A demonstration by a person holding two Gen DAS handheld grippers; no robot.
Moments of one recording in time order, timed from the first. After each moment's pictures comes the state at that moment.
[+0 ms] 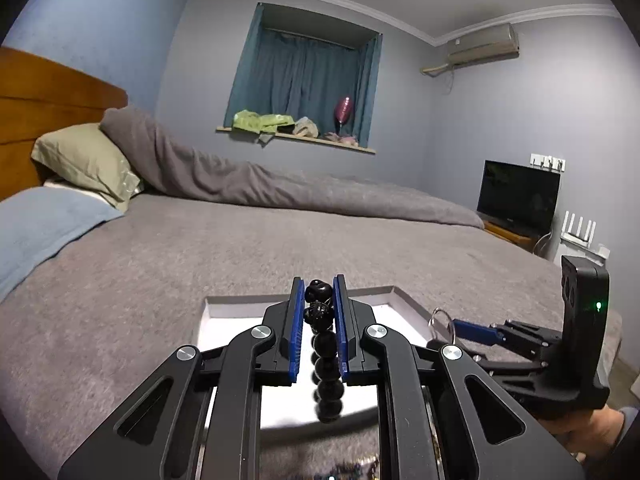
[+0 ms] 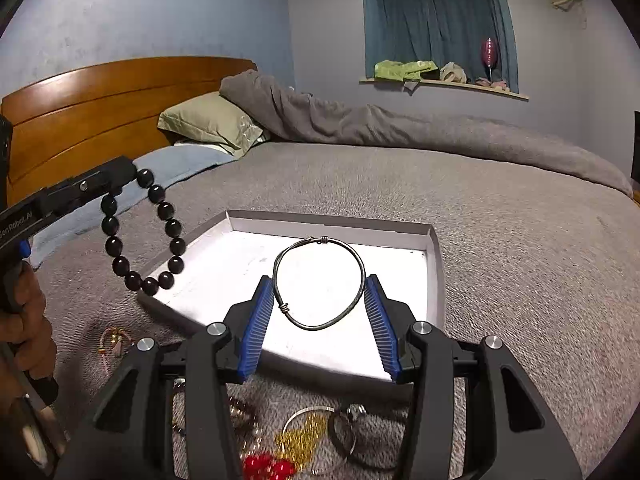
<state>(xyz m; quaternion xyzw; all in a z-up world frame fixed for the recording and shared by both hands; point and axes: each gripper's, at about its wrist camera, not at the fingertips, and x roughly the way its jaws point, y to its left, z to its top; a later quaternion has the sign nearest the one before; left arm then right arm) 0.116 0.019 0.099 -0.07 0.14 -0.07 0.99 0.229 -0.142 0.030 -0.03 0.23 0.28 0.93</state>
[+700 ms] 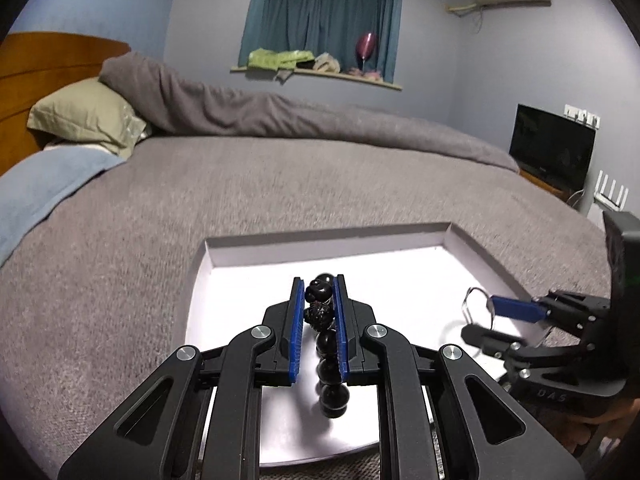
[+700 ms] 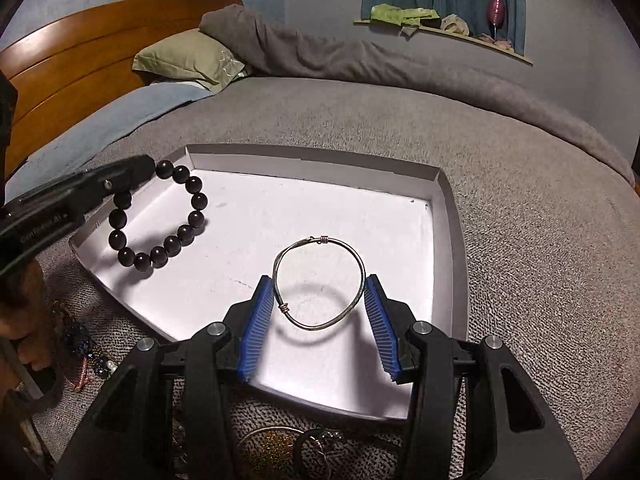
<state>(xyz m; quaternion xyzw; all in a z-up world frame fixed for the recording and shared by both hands) 0.197 0.032 0.044 -0.04 0.26 -0.03 0.96 0.278 -0.115 -0.007 -0.08 0.33 0.25 0.91</state>
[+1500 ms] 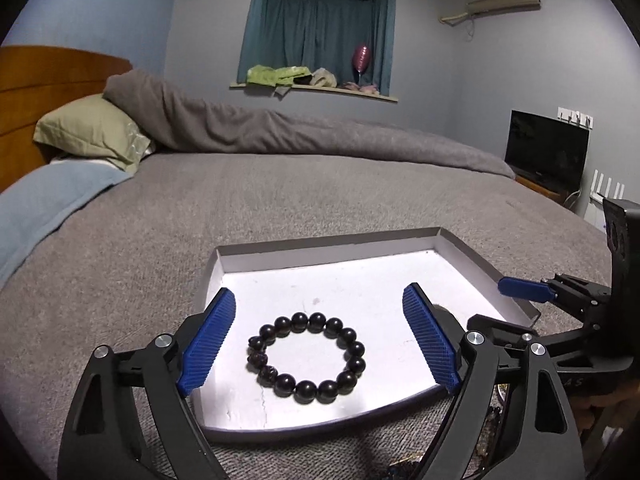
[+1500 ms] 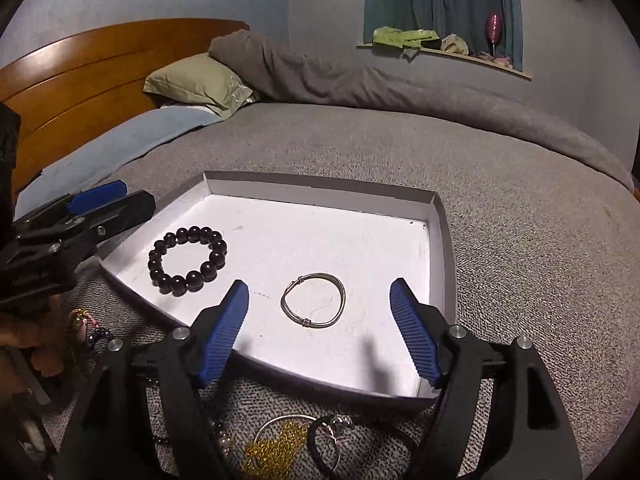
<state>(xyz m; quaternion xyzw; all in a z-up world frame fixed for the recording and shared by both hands) 0.169 0.031 0.051 -0.03 0.23 -0.03 0.97 0.259 -0.122 0.007 -0.06 0.29 0.26 0.92</state>
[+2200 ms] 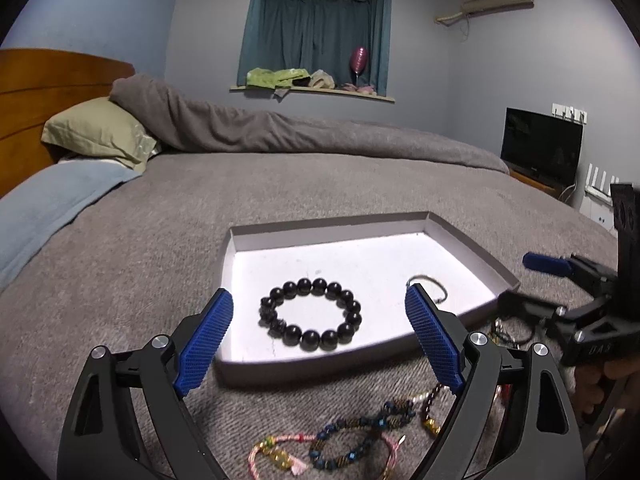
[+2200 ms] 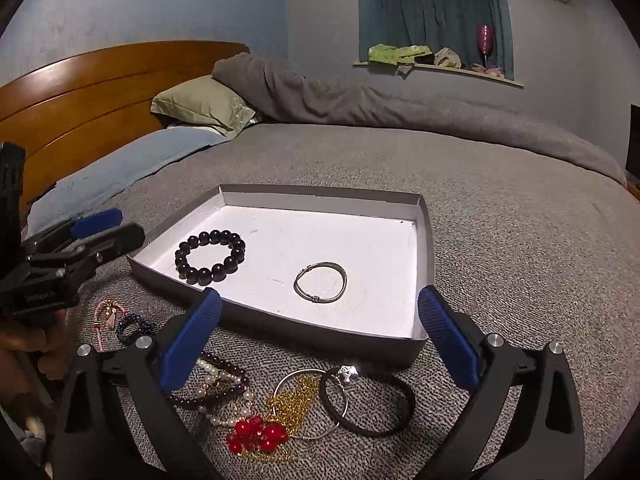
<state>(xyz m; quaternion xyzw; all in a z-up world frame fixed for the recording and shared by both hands) 0.120 0.033 0.047 -0.02 0.23 -0.03 0.97 0.215 -0.147 0.015 -0.04 0.26 0.26 0.93</state>
